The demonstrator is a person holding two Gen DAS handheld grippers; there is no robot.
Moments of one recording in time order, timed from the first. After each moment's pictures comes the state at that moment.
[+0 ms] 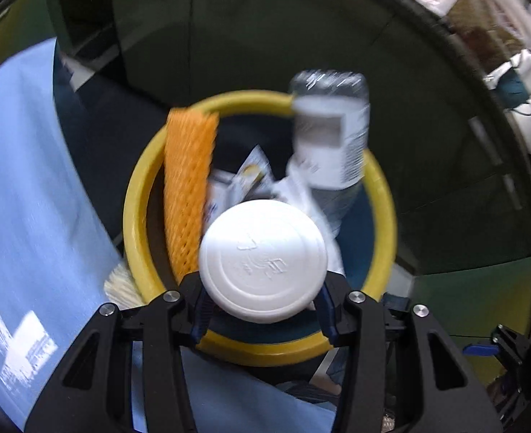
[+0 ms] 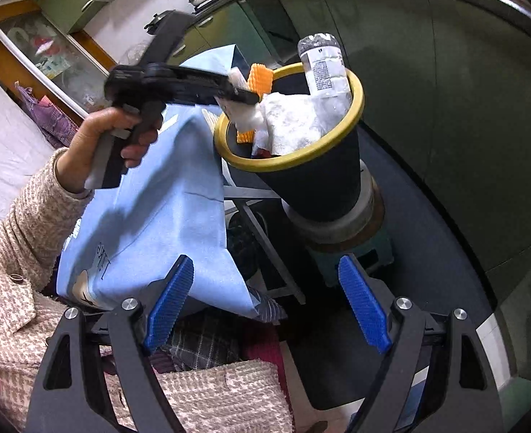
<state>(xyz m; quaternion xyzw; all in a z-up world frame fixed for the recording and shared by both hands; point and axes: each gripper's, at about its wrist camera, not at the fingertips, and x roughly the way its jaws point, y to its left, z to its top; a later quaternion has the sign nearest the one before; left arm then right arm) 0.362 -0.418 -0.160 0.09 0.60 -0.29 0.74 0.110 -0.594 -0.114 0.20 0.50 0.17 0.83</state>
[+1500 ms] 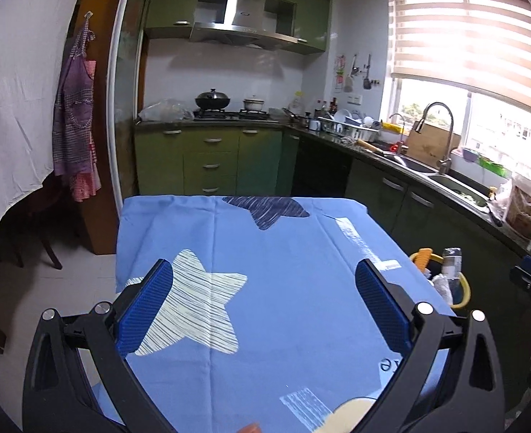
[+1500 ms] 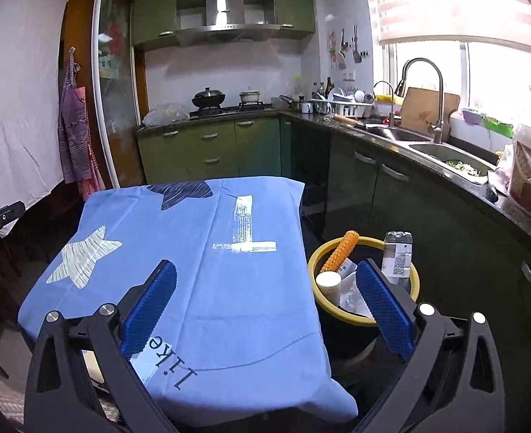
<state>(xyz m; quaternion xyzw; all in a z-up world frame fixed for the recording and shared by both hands) 0.028 -0.007 0.023 -0.05 0.22 0.03 0.97 0.058 -0.380 0.035 0.01 0.24 0.11 0.96</state>
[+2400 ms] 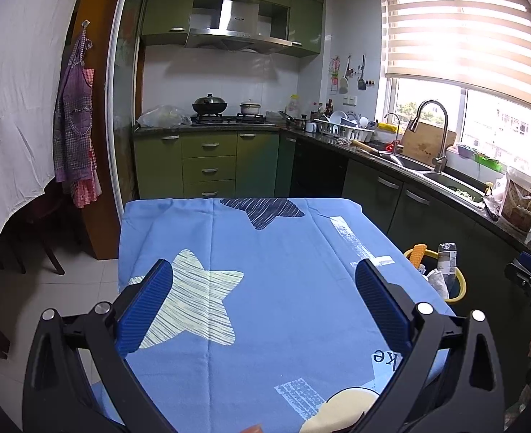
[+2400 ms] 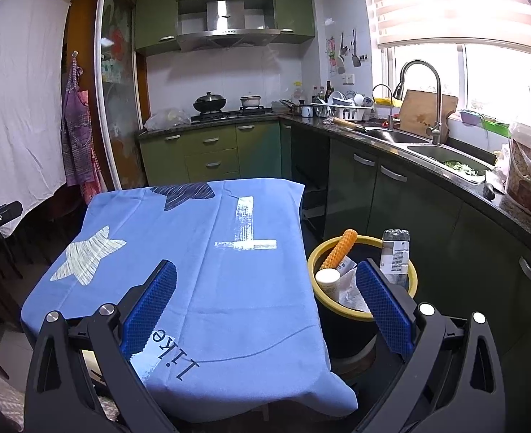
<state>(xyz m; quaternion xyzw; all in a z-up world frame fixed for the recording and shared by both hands) 0.011 -0.017 0.029 -0.04 0.22 0.03 0.98 0.047 -0.392 0.033 0.02 0.24 0.12 0.96</state>
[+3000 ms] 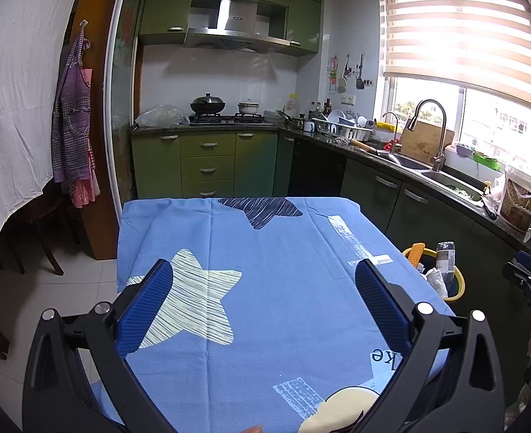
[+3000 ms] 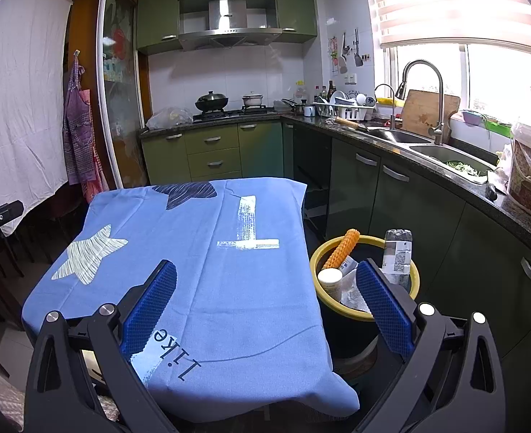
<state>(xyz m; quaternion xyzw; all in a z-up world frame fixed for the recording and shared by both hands) 0.011 -0.018 0.029 -0.04 0.22 0.03 0.98 0.047 -0.390 0.032 0.02 0.24 0.12 0.96</state>
